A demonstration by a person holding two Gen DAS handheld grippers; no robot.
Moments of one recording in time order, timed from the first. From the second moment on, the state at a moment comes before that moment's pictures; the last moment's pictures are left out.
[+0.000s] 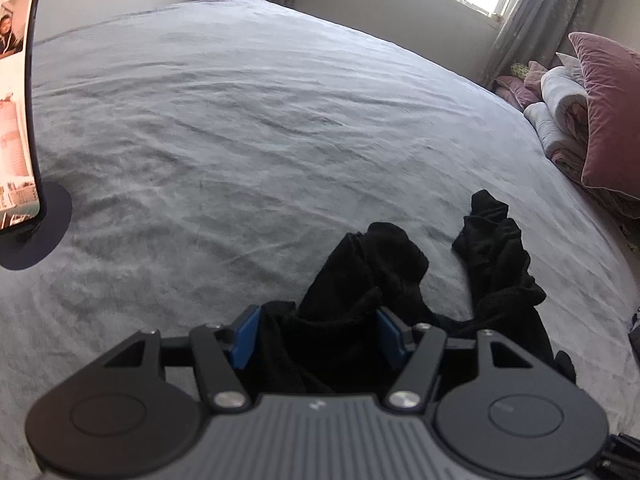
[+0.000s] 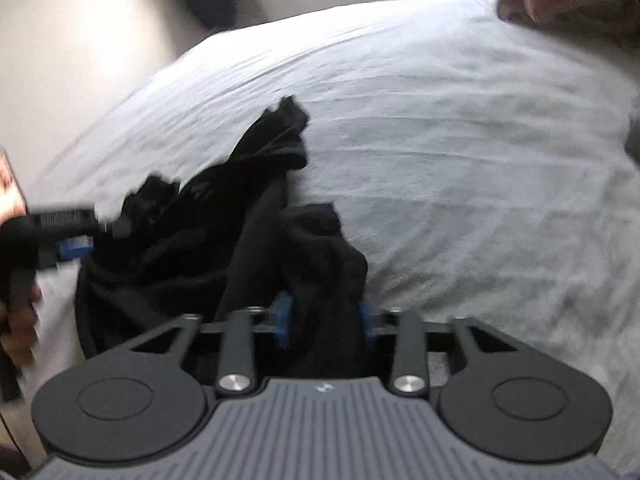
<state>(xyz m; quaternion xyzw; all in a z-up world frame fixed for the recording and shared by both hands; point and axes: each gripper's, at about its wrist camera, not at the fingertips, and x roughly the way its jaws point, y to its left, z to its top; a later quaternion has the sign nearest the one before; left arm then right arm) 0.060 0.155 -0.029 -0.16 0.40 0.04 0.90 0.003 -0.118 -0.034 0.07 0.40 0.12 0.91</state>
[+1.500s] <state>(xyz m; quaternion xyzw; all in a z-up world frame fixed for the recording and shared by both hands) 0.059 0.190 -0.028 -0.29 0.38 0.02 0.88 -0.037 -0.099 0.013 0.00 0.48 0.16 0.86</state>
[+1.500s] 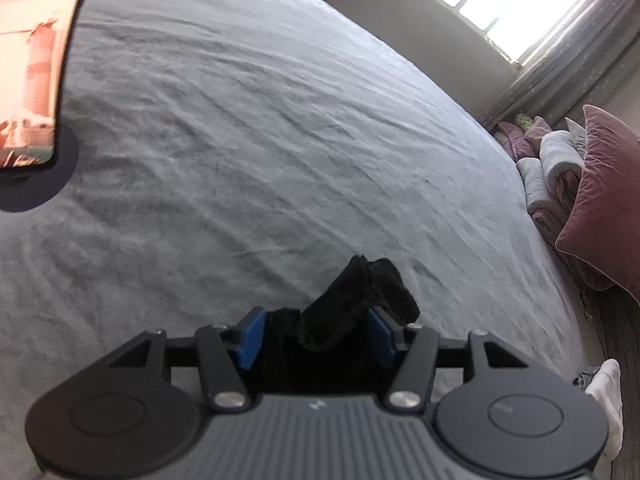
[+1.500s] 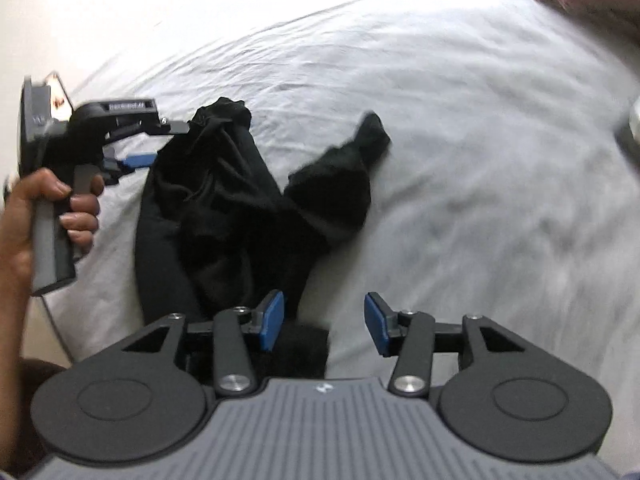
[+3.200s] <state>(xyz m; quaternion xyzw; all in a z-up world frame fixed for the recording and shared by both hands) 0.085 0.120 -0.029 -0.04 0.31 0.03 0.95 0.113 -0.189 -0.004 0.00 0.33 0.21 0.92</state>
